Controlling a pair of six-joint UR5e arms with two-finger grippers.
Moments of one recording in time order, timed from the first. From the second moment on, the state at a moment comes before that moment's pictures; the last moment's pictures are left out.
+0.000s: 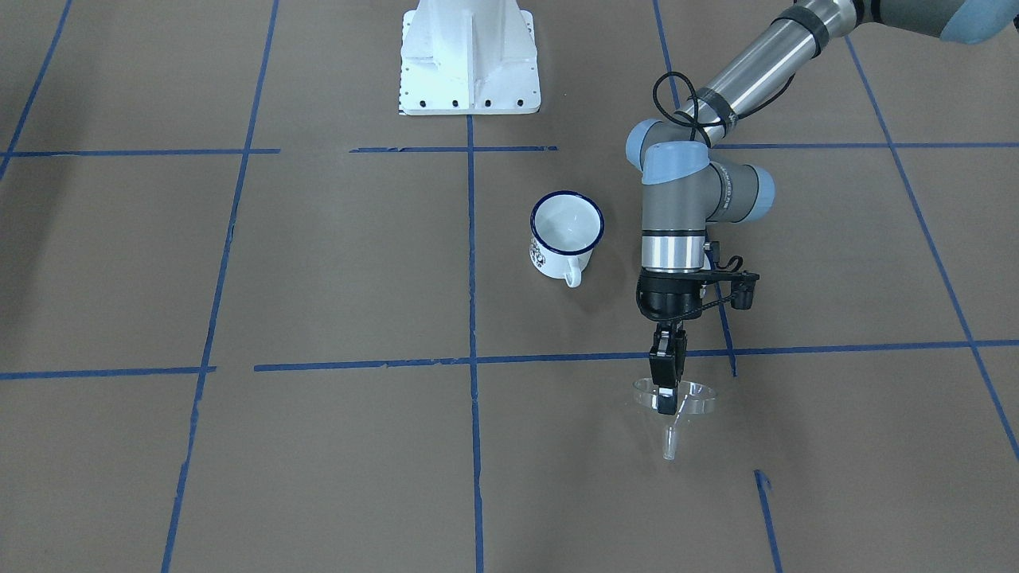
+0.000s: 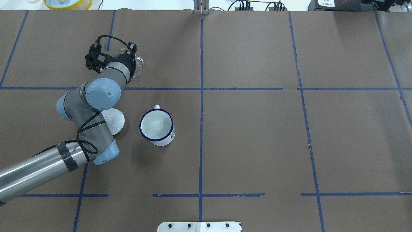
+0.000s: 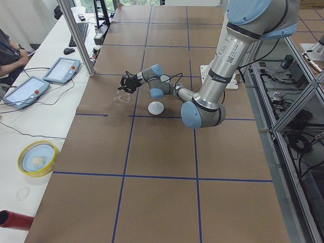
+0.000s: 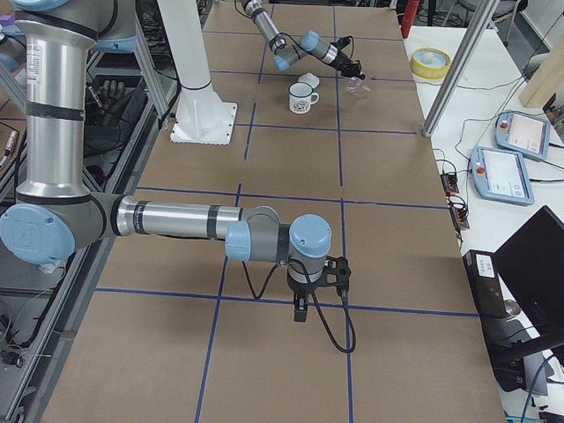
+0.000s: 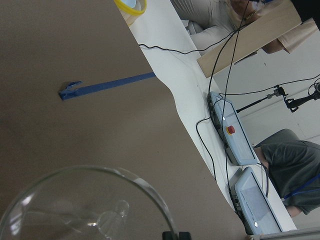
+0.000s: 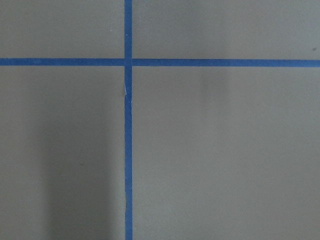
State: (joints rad) left arm -0.63 -2.13 -1.30 -2.43 -1.07 -2.14; right arm 1.57 -1.68 1.66 -1.57 2.29 0.01
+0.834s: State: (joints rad) left arm -0.63 -2.13 -1.31 -2.43 -1.09 -2.06; right arm 1.57 -1.68 1.66 -1.57 2.29 0.01
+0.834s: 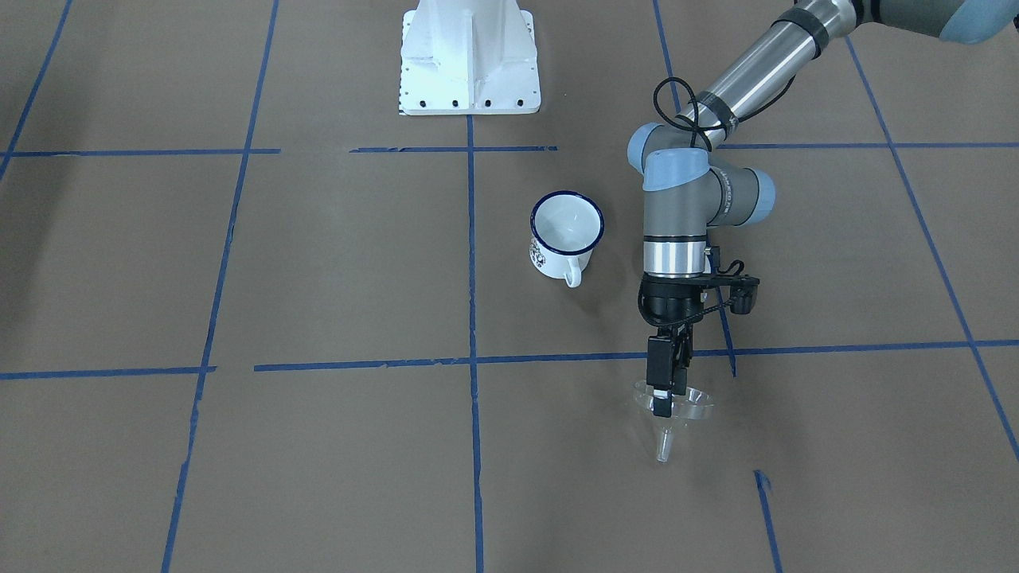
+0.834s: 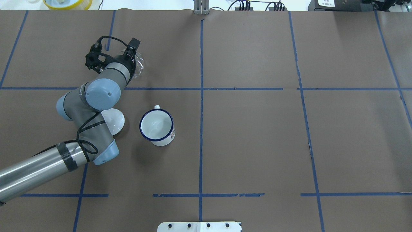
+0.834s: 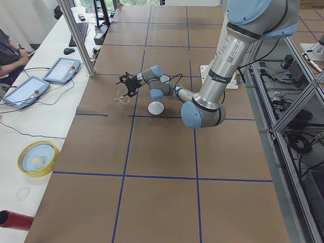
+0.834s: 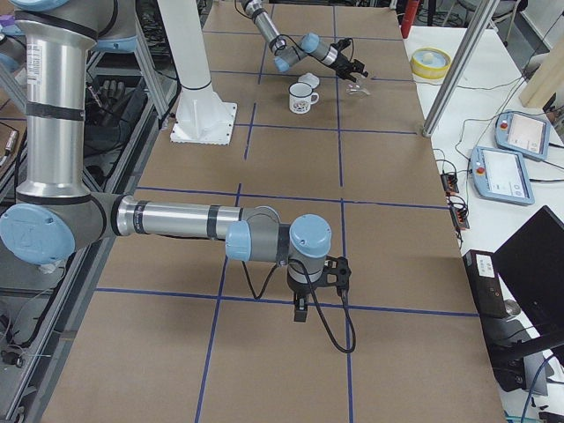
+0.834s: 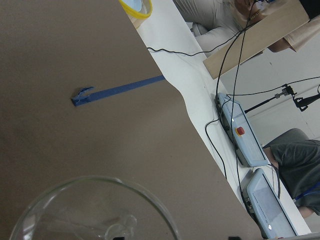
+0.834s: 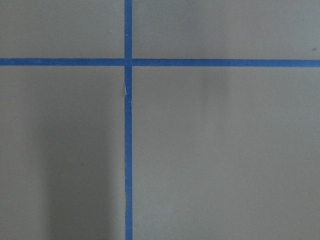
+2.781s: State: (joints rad) left arm -0.73 -1.86 -1.78 -1.91 -1.82 -1.22; right arm 1.57 -1.68 1.66 -1.57 2.29 0.01
